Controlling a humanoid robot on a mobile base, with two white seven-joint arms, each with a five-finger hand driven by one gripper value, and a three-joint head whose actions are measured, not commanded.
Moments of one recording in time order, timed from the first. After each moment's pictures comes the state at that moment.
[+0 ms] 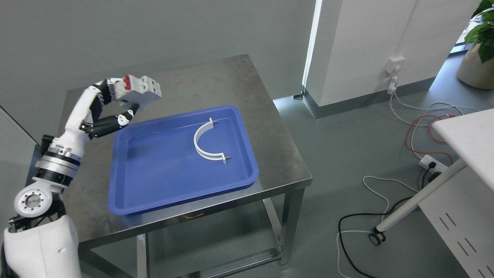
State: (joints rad) left arm -0.65 0.10 0.41 -1.36 -0.15 -0.28 -0.52; right arm 0.09 0.00 0.00 -0.24 0.07 0.05 -0.14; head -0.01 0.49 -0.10
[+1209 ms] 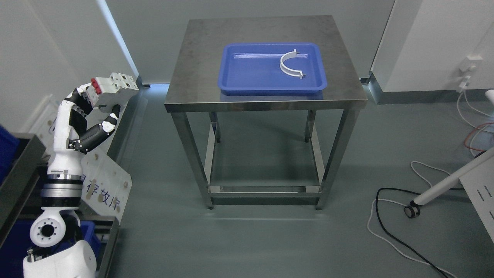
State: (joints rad) left arm -0.51 0.01 0.40 -1.49 -0.07 -0.31 -0.43; right arm 0.09 0.00 0.00 -0.24 0.07 0.05 -0.14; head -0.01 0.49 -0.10
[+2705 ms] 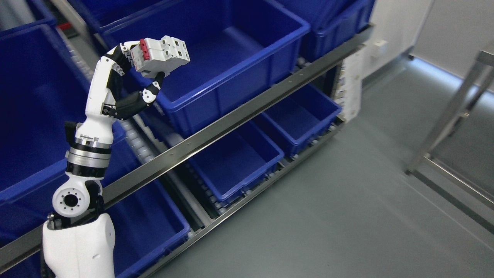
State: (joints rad) left arm -0.62 0.00 0.20 -1.61 -0.11 -0.28 -0.43; right arm 0.09 0.00 0.00 -0.24 0.07 0.05 -0.13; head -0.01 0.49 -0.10
